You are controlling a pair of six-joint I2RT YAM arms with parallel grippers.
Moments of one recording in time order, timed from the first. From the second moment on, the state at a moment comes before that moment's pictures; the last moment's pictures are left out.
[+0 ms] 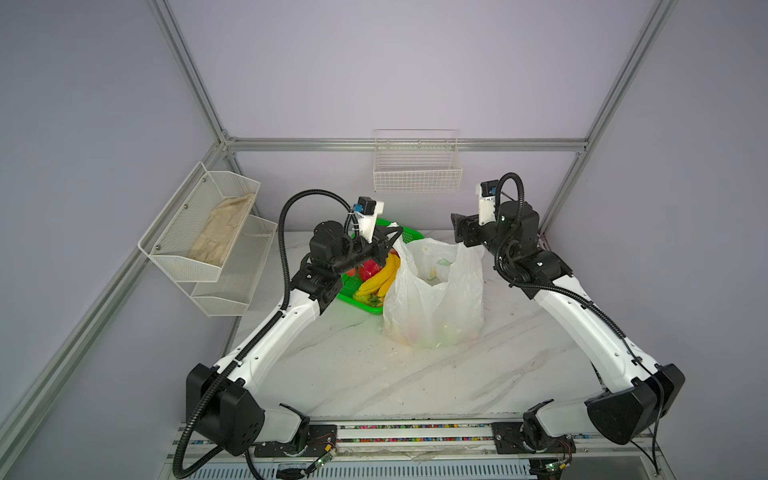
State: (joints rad) left arm -0.43 1.38 1.28 0.11 0.47 -0.21; right arm 0.49 1.38 1.51 -0.31 0.16 0.04
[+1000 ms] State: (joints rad) left arm -0.43 1.32 1.26 0.09 0.50 -0.23; right arm 0.62 1.49 1.17 0.28 -0.51 -0.04
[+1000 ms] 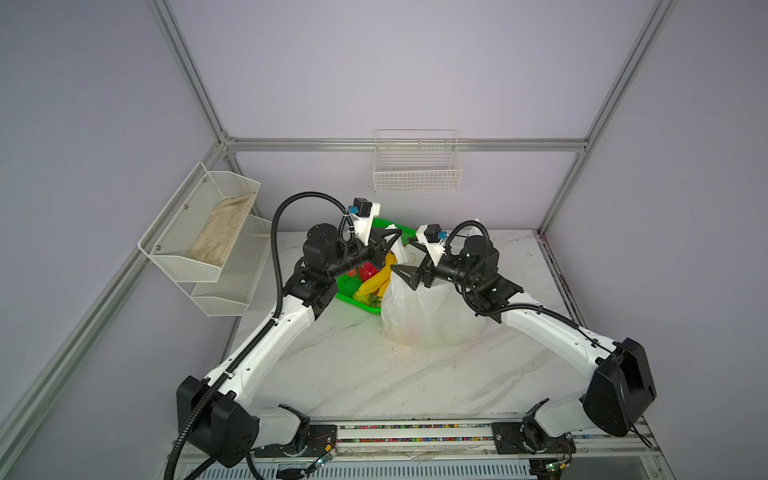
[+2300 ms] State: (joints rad) left arm -0.42 1.36 1.17 0.14 0.81 -0.16; right arm 0.63 1.36 0.84 0.56 -0.58 0.08
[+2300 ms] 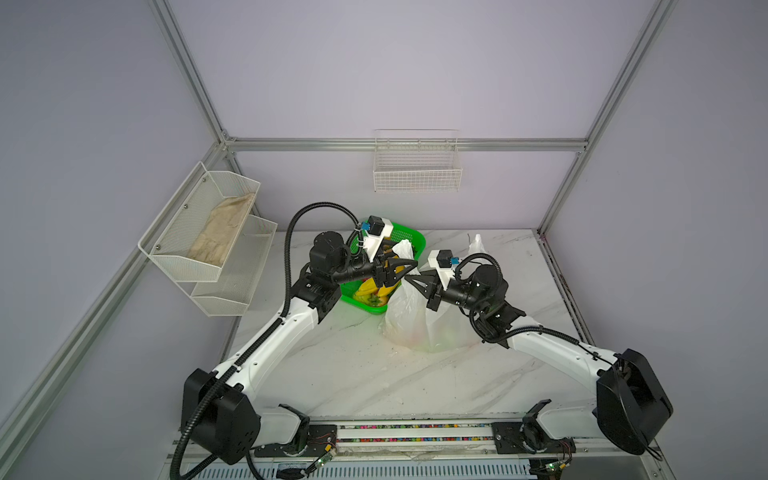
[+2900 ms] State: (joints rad) left arm -0.44 1.50 1.29 0.23 0.83 -0.27; right arm 0.63 1.35 0.83 0.48 -0.47 0.10
